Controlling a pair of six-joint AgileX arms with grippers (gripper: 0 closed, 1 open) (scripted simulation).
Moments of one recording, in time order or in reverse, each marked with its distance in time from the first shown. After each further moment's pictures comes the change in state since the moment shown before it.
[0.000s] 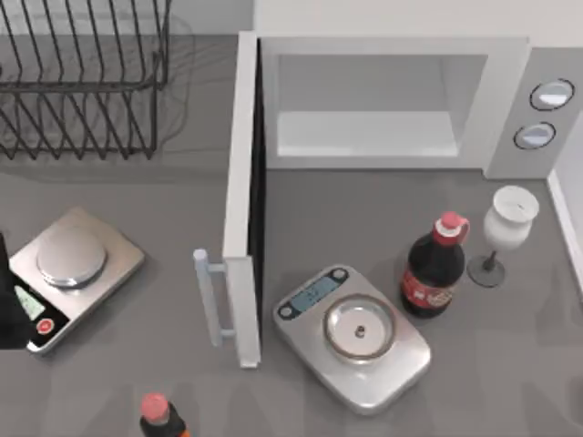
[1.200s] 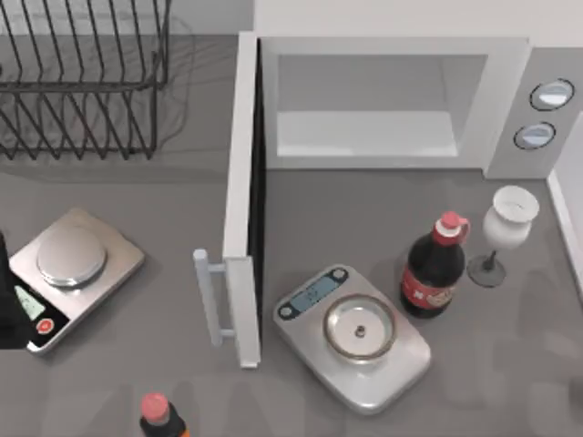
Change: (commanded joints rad) left arm 0.000 0.000 0.000 0.000 0.000 0.000; right arm 0.068 1.262 0.707 -0.889 0.001 -1.135
